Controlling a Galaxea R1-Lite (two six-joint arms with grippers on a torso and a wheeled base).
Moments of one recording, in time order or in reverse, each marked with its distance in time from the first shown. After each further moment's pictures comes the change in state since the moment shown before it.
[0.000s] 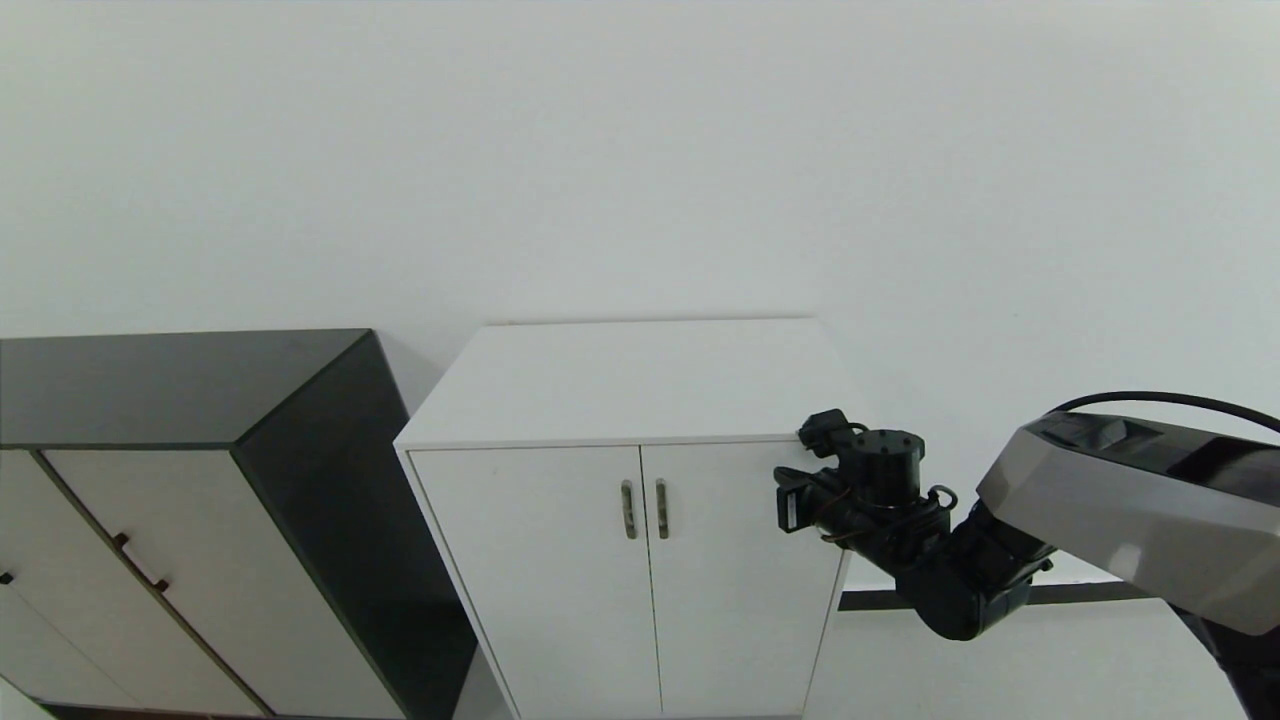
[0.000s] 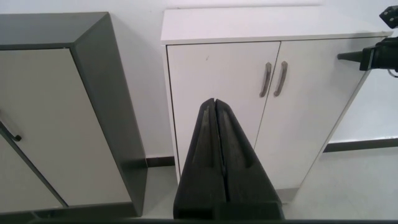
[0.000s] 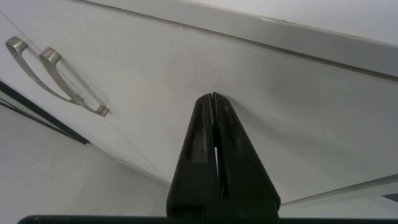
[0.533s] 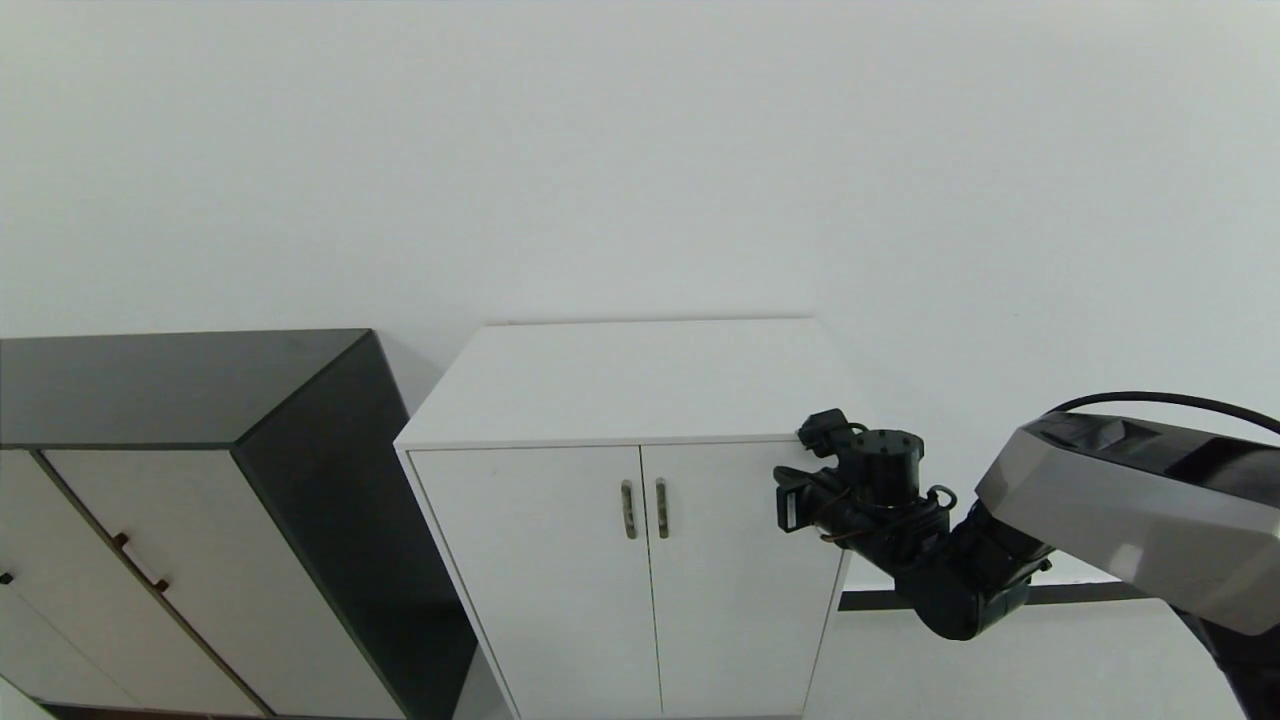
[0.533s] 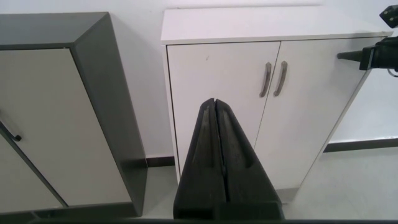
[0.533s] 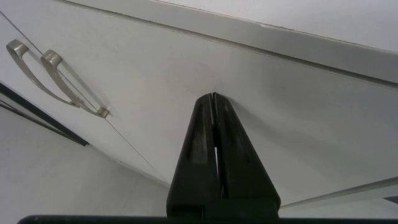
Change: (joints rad) left arm 0.000 0.000 0.000 0.000 0.000 0.000; right arm 0.000 0.003 -0.003 -0.003 -0.003 -0.001
